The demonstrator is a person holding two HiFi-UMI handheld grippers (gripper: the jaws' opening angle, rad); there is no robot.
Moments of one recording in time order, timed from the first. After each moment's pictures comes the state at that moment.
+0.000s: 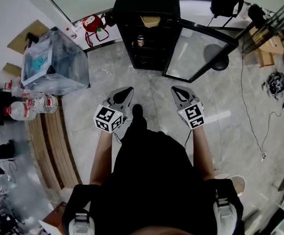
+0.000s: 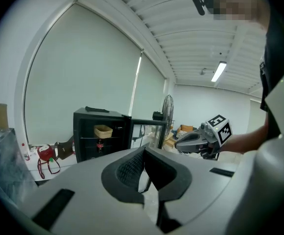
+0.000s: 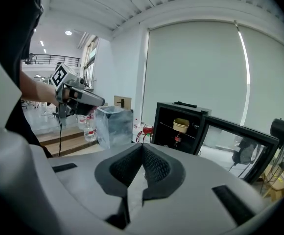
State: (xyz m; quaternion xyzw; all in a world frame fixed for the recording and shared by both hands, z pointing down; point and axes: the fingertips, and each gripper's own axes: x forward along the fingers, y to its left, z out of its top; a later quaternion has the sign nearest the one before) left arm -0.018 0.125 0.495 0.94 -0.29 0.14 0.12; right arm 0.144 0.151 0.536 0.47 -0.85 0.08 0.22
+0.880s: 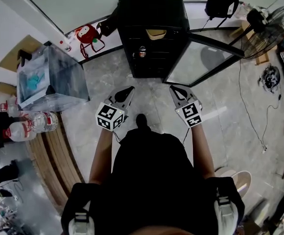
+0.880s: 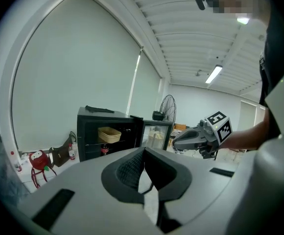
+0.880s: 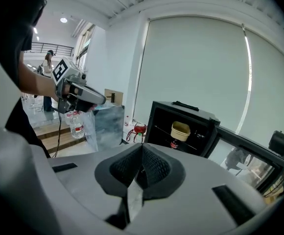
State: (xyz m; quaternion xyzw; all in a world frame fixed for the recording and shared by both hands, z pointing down) left arm -0.070 -0.013 0.506 0.95 -0.23 0.15 0.12; right arm 0.079 0.026 0.536 0.51 -0.82 0.08 0.25
